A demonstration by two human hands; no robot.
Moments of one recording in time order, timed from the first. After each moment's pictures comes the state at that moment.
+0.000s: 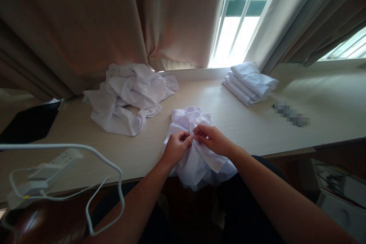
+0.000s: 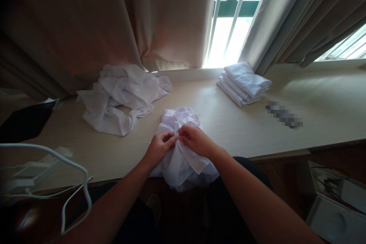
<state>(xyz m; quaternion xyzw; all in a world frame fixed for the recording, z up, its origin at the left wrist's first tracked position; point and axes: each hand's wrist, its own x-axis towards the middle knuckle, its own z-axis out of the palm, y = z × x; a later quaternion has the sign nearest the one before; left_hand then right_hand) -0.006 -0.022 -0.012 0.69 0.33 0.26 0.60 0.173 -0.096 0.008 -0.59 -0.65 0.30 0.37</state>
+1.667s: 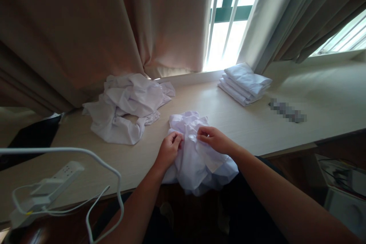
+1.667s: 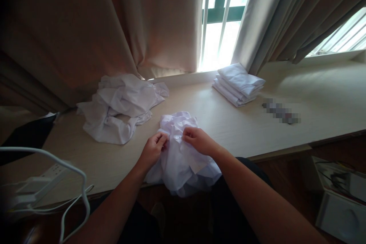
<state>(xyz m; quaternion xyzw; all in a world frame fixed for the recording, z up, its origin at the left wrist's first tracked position) -0.008 -0.004 -0.011 0.70 0.36 0.27 0.55 0.195 -0.095 0.005 -0.62 -0.58 0.36 0.39</state>
